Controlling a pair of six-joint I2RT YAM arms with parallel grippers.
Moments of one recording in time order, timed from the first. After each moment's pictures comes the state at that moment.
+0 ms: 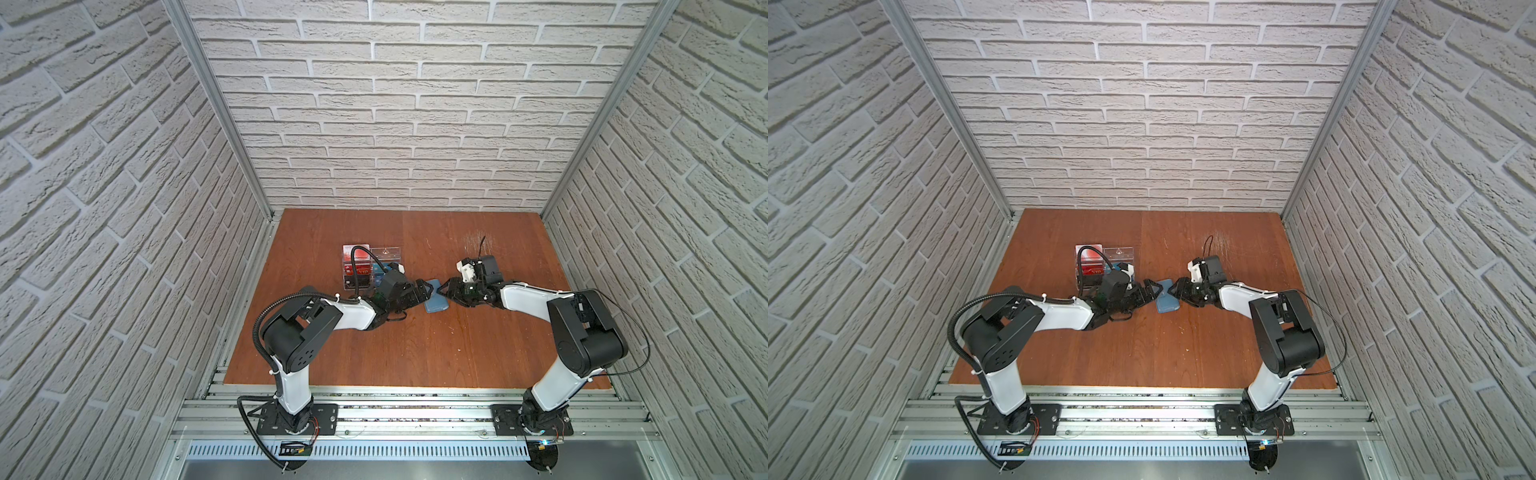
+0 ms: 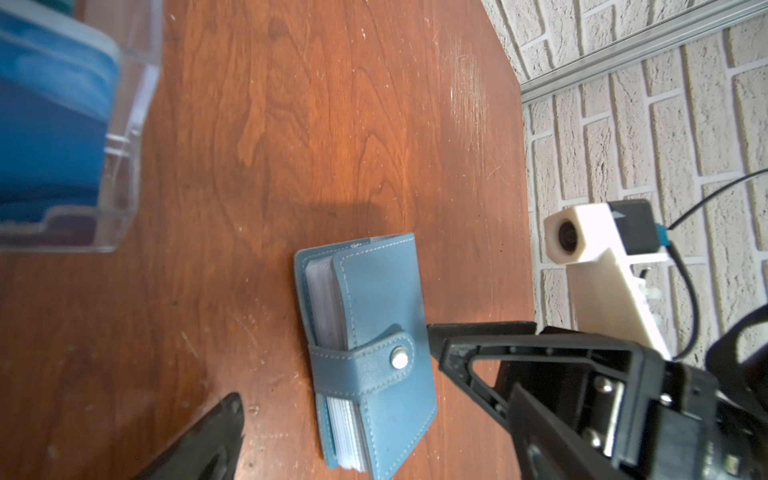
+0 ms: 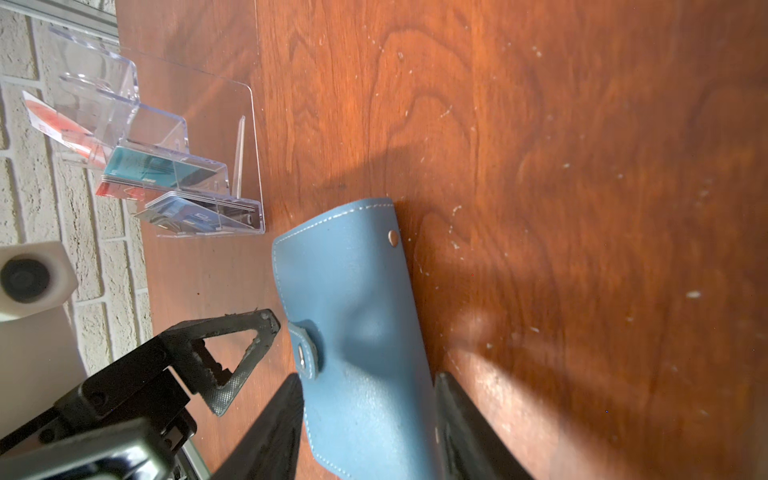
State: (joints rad) left arm -0.76 1.82 0.85 0.42 0.13 -1.02; right arm 0.23 1.71 0.85 -0.09 -0.49 0.66
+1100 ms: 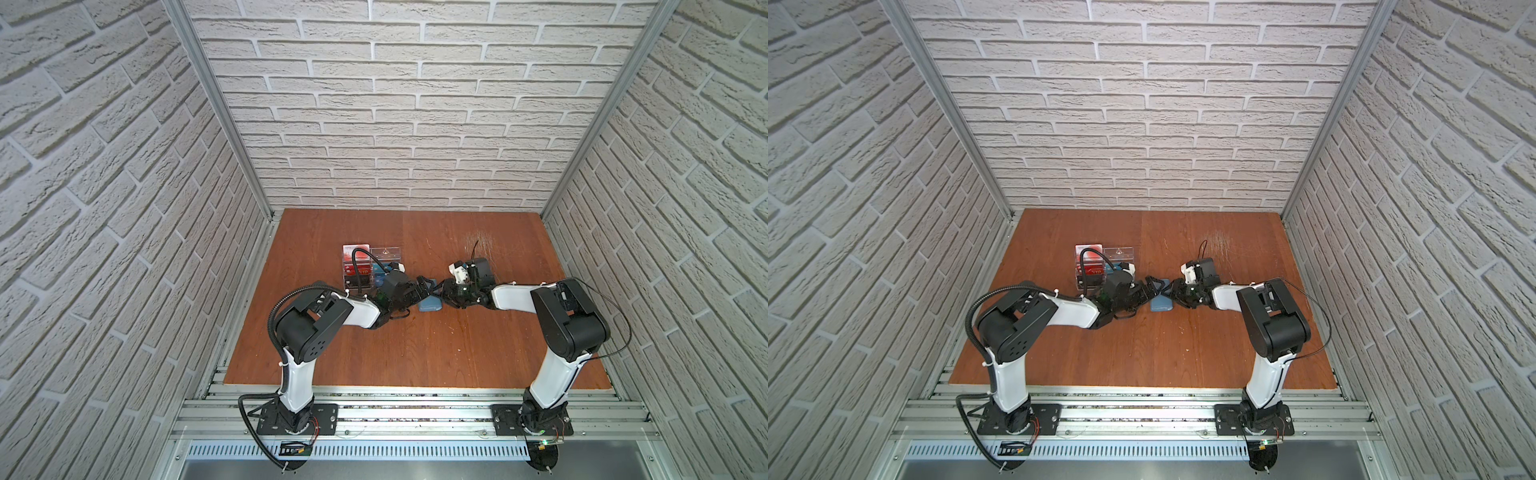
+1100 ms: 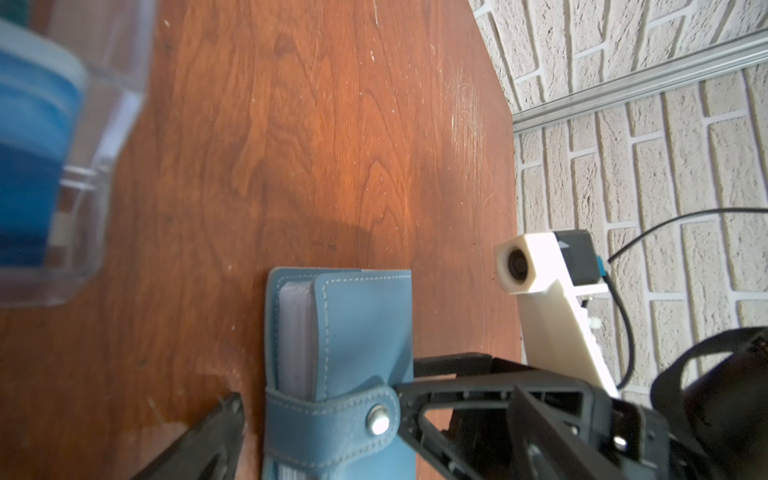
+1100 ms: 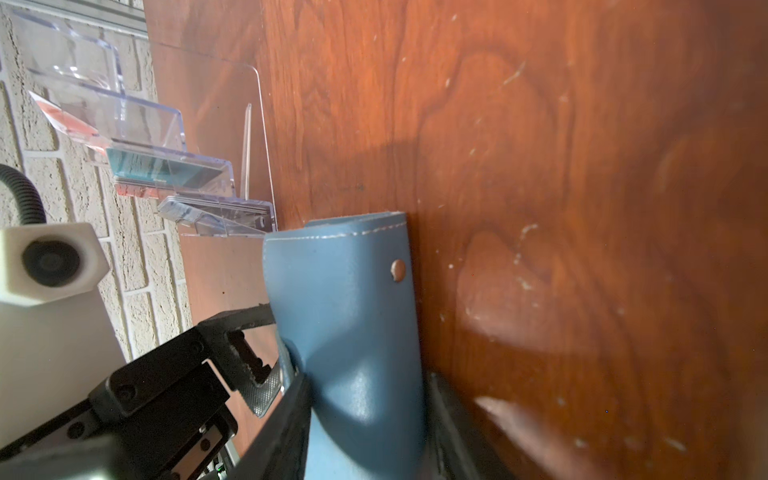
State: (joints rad) left arm -0.74 1.92 0.88 0.54 0.12 -1.10; right arm 0.26 1.83 0.85 0.07 -0.59 0.75
